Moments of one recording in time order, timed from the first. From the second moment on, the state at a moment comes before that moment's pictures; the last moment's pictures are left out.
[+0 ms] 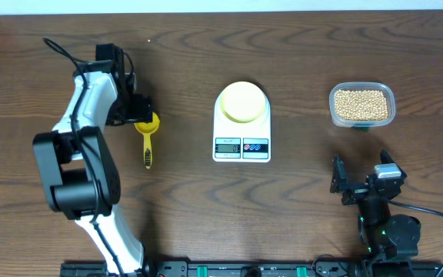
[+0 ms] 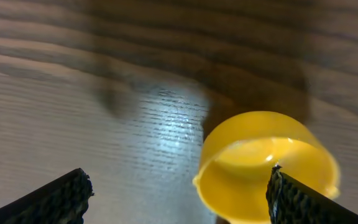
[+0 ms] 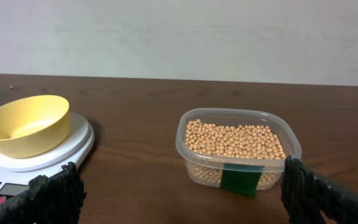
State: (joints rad) left arm 0.11 2.03 1.50 -0.96 -0.05 0.03; right arm 0.06 0.01 0.01 -0.07 -0.05 0.01
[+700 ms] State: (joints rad) left arm 0.11 2.07 1.49 -0.91 -0.05 0.03; right arm 0.06 0.01 0.01 -0.07 -0.05 0.01
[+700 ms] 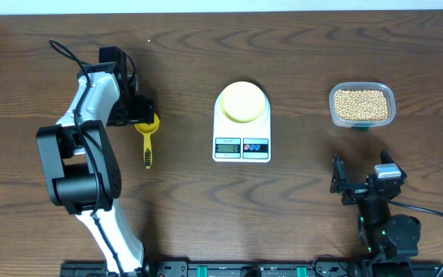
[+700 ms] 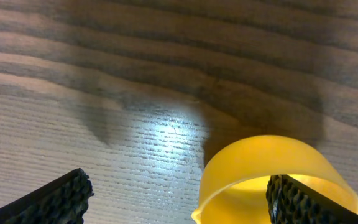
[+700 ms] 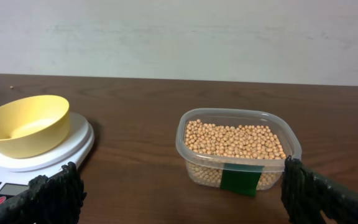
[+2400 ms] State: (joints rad) left arm 0.11 2.07 1.45 -0.89 -0.02 0.03; right arm 0.06 0.01 0.01 -0.07 -0.05 0.01
